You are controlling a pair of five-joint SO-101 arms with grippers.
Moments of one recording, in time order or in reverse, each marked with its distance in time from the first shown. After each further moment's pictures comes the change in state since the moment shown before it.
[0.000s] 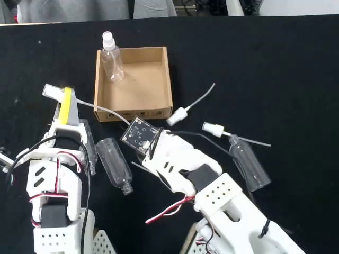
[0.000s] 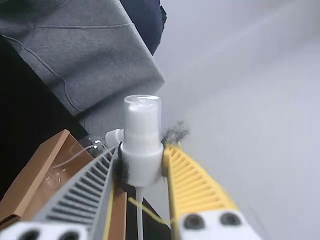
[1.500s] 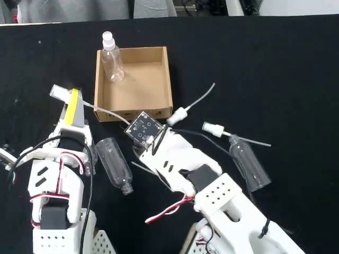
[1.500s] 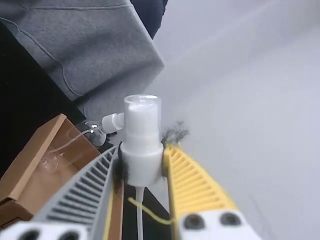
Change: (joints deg) left arm 2.9 0.0 -2.1 4.3 0.0; right arm 0.0 0.0 0.5 -4.2 -6.4
